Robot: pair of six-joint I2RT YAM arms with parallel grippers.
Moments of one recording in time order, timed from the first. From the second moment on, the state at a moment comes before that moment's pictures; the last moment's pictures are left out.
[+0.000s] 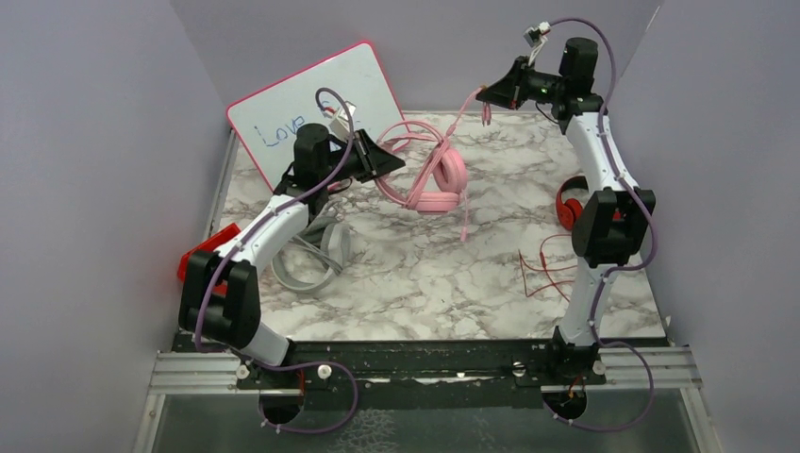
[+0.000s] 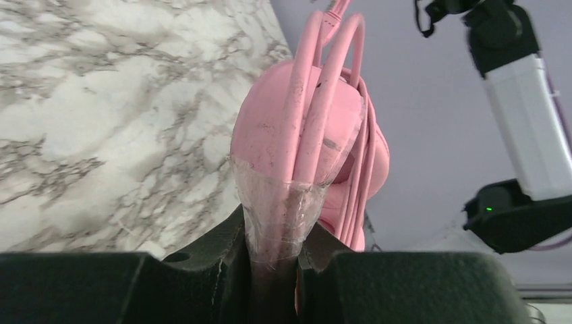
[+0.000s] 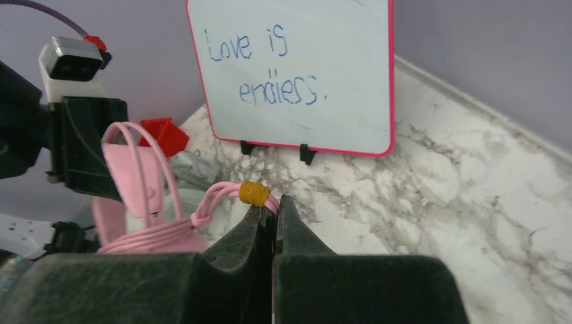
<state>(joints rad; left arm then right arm) -0.32 1.51 1.09 0.28 0.69 -0.88 0.02 2.07 2.03 -0.19 -1.09 0.25</state>
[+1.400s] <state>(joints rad) -0.32 1.62 1.14 0.35 0.56 -1.02 0.49 1.64 1.40 0.21 -0.34 0.63</state>
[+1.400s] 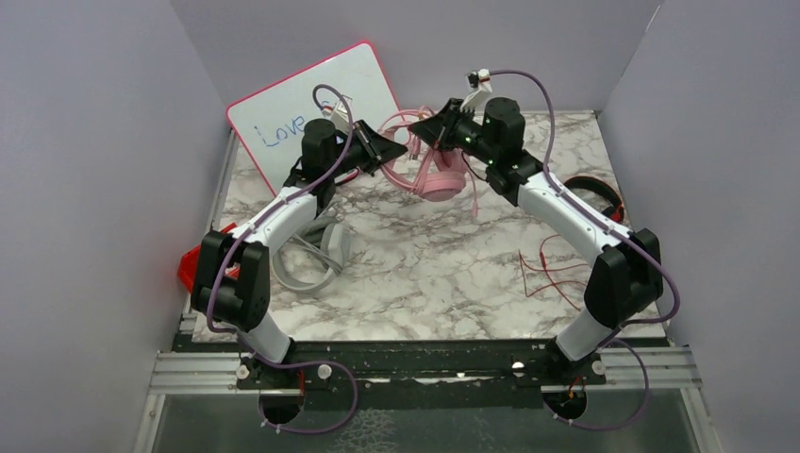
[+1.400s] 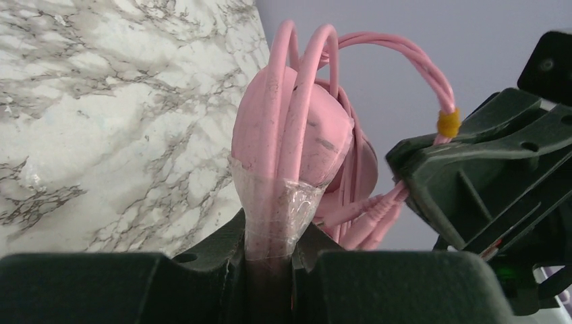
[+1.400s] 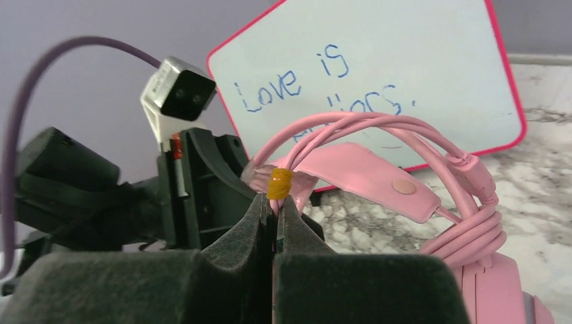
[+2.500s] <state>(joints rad) -0.32 1.59 1.22 0.30 0.55 -0.99 0.62 1.68 1.59 -0.13 -0.14 0.06</state>
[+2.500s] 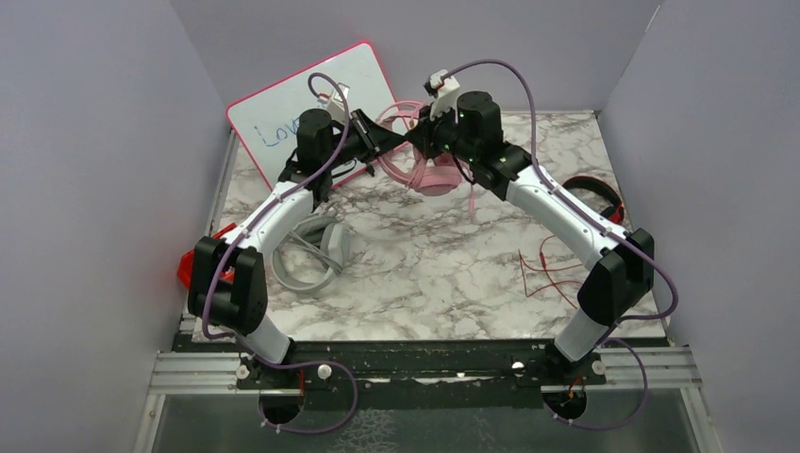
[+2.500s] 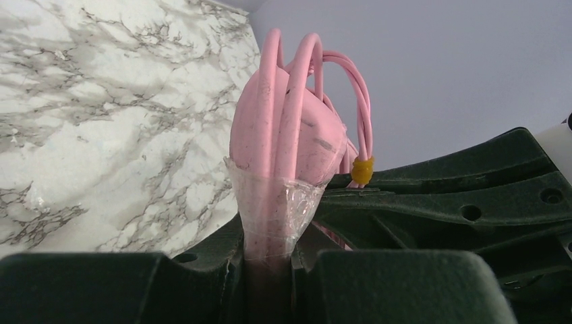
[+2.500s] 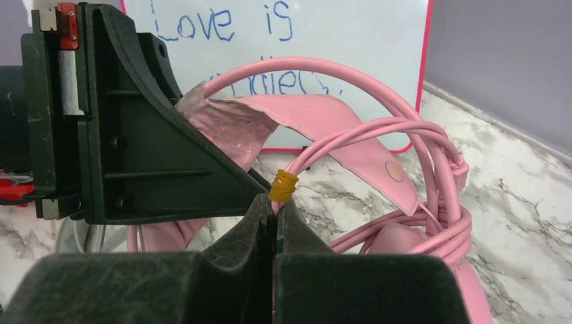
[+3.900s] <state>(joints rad) -0.28 1.59 1.25 0.24 0.60 -0.89 0.63 1.53 1.75 -0.71 0.03 0.12</state>
